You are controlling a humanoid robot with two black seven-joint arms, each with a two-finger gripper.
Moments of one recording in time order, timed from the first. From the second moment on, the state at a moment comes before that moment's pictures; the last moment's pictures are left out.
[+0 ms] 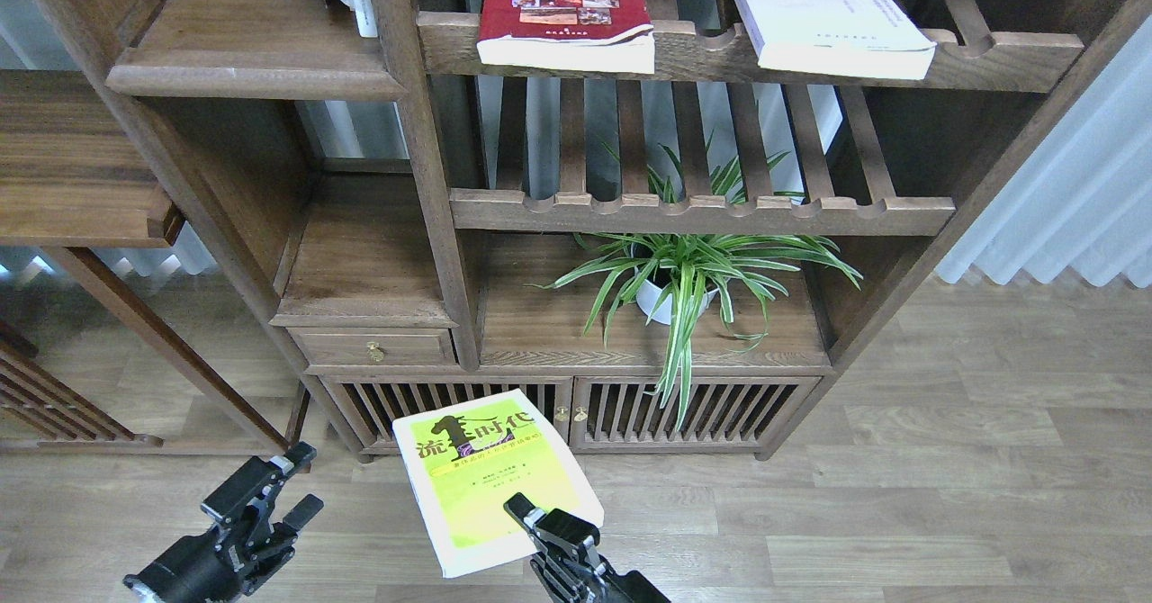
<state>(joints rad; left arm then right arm) 0.22 0.38 -1.10 -1.13 -0.56 -0.49 0.49 -0.11 0.00 0.47 1.12 0.36 0.58 0.07</state>
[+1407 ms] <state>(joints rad) 0.11 0.30 -0.80 -1.05 -0.57 -0.49 0.49 -0.14 0.00 0.38 1.12 0.36 0.58 0.02</state>
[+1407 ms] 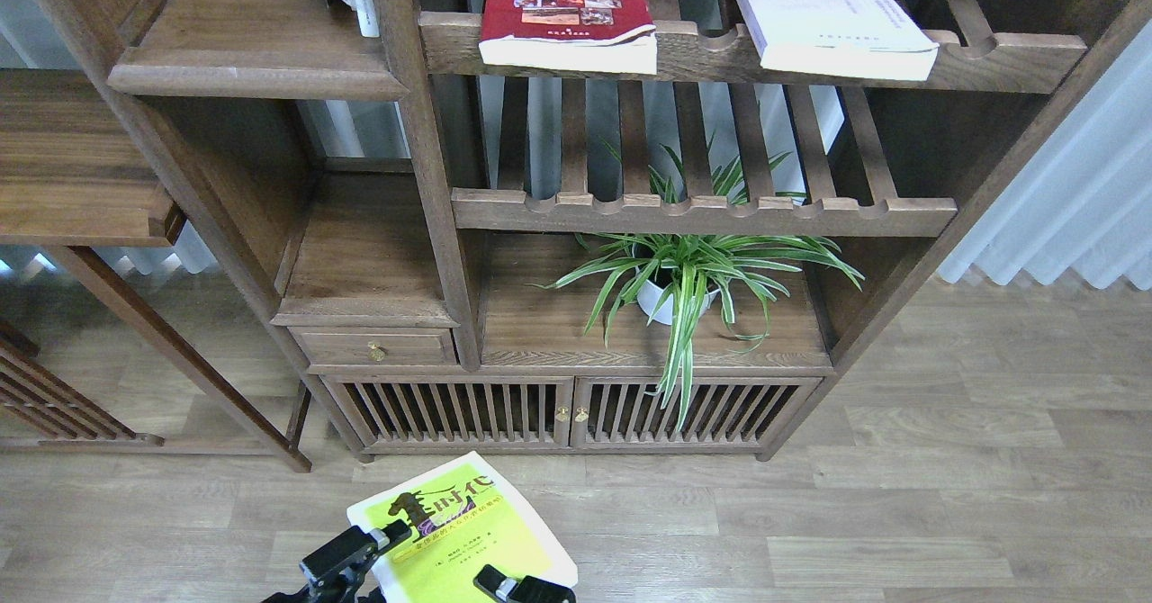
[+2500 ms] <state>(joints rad) 0.12 0.35 -0.84 -1.04 -0.49 -0.49 0.49 -0.11 -0.07 0.40 1.09 0.33 0.58 0.02</state>
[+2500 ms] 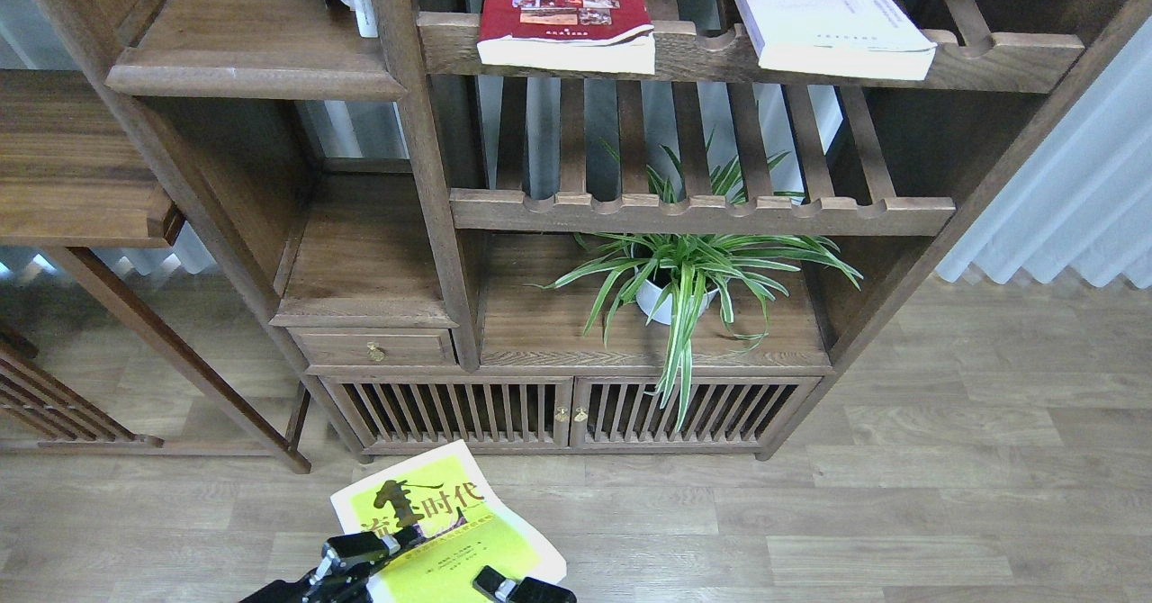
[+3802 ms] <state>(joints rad) 0.43 0.35 -1.89 -1.38 0.12 -0.49 0.49 -0.02 -0.03 0.63 0.84 0.34 0.58 0.04</state>
